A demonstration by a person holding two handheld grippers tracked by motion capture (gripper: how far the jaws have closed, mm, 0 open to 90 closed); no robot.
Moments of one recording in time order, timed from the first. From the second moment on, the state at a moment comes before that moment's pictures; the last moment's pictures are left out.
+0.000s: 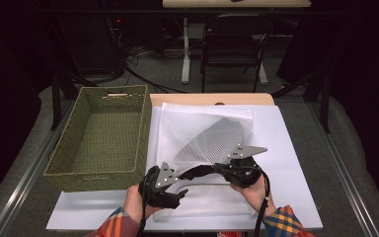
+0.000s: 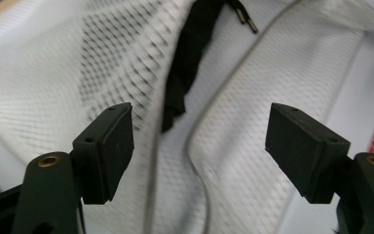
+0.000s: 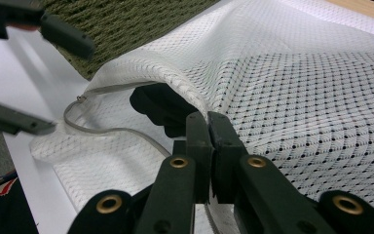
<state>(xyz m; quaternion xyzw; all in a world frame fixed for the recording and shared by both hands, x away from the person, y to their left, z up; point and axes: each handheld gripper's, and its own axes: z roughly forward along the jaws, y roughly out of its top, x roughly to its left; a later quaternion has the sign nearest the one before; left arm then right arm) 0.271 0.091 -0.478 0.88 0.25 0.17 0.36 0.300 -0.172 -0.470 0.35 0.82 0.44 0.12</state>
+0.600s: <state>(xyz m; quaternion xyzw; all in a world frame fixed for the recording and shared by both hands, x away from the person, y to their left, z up) 0.297 0.071 -0.501 0.89 0.25 0.18 0.34 0.297 -0.173 -0.471 0.34 0.83 0.43 0.12</state>
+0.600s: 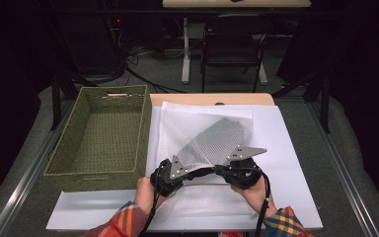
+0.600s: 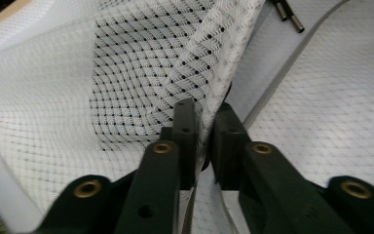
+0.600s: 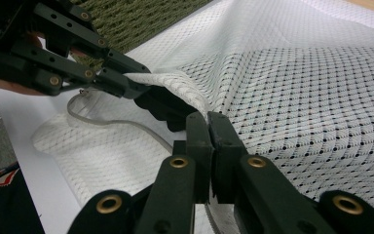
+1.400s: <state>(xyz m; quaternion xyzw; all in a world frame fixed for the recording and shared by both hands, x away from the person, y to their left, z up) 0.299 0.076 -0.518 0.91 0.24 0.09 0.31 0.290 -0.175 -0.501 0.34 0.86 0.38 0.08</state>
